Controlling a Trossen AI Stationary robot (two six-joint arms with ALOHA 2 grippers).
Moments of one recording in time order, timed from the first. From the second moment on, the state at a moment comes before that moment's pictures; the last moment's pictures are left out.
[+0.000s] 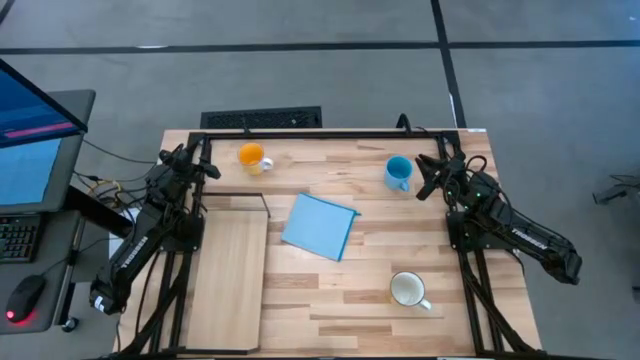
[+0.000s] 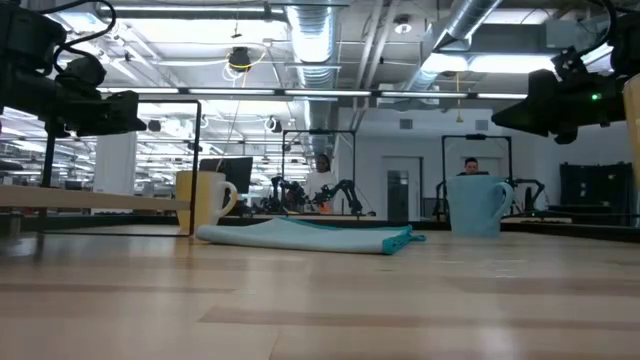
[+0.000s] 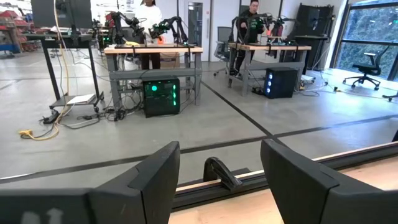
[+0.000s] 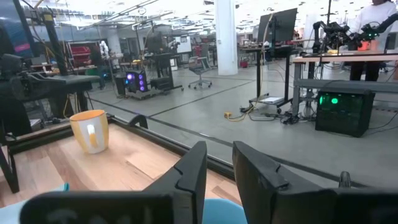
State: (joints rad) left arm 1.09 0.01 0.04 -0.05 -0.16 -0.05; right arm -0.60 0.01 0.01 0.03 0.16 0.03
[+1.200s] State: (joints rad) left arm 1.09 0.01 0.04 -0.04 -0.16 -0.07; right arm -0.60 0.02 0.01 0.32 0.20 0.12
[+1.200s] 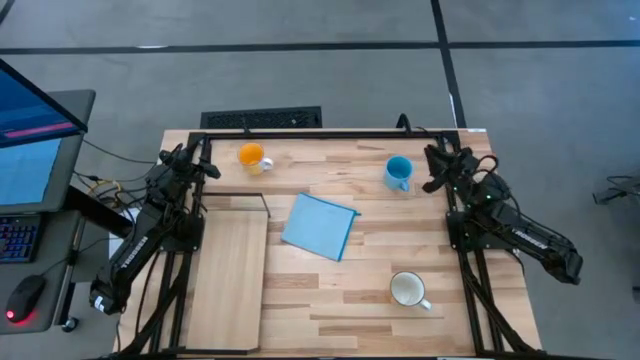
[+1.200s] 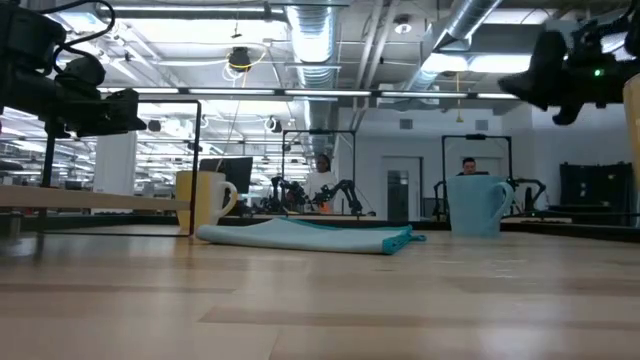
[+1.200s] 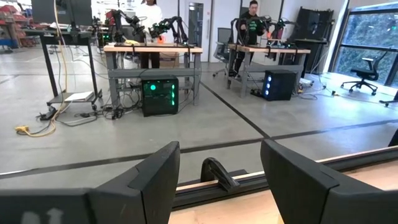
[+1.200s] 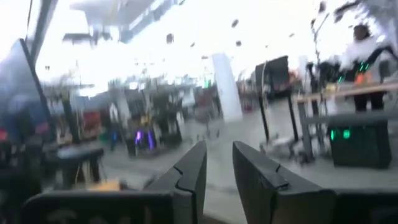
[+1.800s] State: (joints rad) left arm 1.09 0.01 0.04 -0.04 -0.16 -0.07; right arm -0.60 0.02 0.03 0.51 0.24 0.19
